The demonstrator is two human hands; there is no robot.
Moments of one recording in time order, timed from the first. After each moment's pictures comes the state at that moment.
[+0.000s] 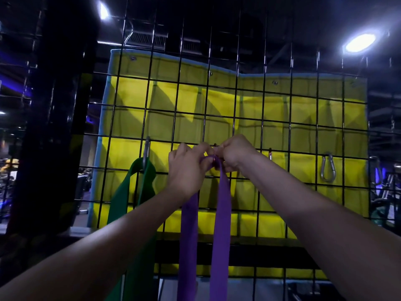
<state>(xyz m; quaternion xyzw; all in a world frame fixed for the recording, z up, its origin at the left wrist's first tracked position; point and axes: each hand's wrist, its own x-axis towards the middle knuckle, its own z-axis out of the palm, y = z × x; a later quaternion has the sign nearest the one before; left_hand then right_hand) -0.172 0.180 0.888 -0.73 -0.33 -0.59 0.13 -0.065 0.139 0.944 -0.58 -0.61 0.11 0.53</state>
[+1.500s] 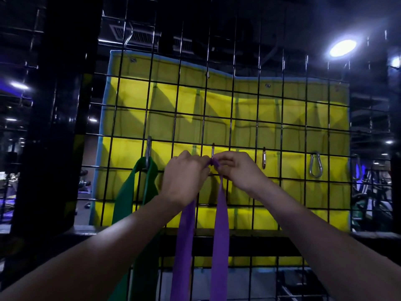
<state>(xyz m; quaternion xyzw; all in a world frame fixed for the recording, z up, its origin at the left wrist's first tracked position) -0.186 0.169 0.876 -0.76 -0.33 -0.49 0.29 -0.052 0.120 0.901 -0.49 -0.70 0.06 0.52</state>
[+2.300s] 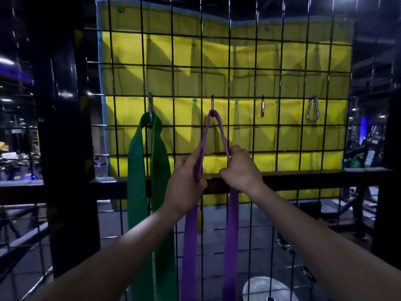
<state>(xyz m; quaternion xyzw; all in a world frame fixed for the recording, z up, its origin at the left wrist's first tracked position) -0.206 0.128 0.769 -0.79 -0.33 -0.51 -0.08 -0.070 0.097 0.805 -0.69 -0.59 -0.06 0.42</state>
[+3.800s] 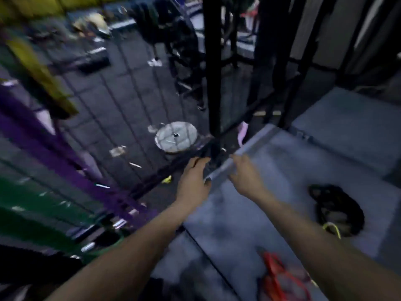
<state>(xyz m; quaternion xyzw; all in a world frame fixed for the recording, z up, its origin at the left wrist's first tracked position) -0.007 -0.095 0.428 -0.91 -0.25 -0.13 -0.30 0.112 -0.200 0.411 -0.88 -0.33 0.14 0.31</state>
